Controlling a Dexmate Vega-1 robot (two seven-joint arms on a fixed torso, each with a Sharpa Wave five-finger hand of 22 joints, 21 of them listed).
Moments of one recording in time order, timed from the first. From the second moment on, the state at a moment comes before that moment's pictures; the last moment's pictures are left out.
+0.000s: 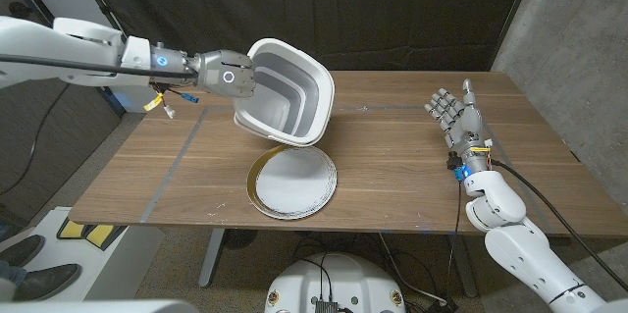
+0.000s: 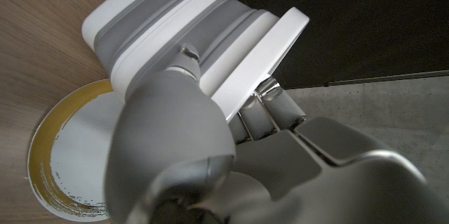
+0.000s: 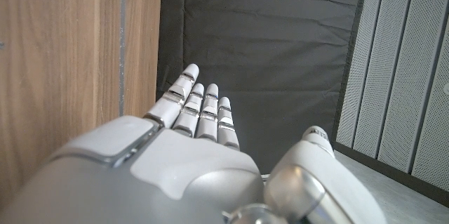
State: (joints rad) left arm 0.72 1.50 0.19 -2.16 1.49 -0.63 0.30; left_hand 1.31 0.14 0.22 -0.01 0.19 1.05 -0.10 0.31 0.19 1.05 -0.18 0.20 0.33 1.06 -0.18 0.18 0.18 0.91 -0.13 0.22 0.18; right arm -1.36 -0.55 -0.13 -1.88 0.70 0.36 -0.21; right_hand 0.23 0.00 0.11 -0.06 0.21 0.22 0.07 0.20 0.19 0.31 0.08 0.22 0.18 0.25 0.02 0.19 0.18 0.39 -0.04 0.20 0.18
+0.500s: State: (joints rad) left arm 0.41 1.33 0.39 -2.16 1.46 -0.92 0.06; left_hand 1.31 0.14 0.22 -0.01 0.19 1.08 -0.10 0.32 0.20 1.05 -0.19 0.20 0.34 1.01 -0.16 0.18 0.18 0.86 -0.11 0.21 0.18; right arm -1.34 -0.53 -0.14 -1.81 0.73 0.42 -0.17; right_hand 0.23 0.00 0.11 -0.06 0.21 0.22 0.07 0.20 0.19 0.31 0.08 0.22 0.18 0.25 0.02 0.19 0.18 0.39 -0.04 0.20 0.18
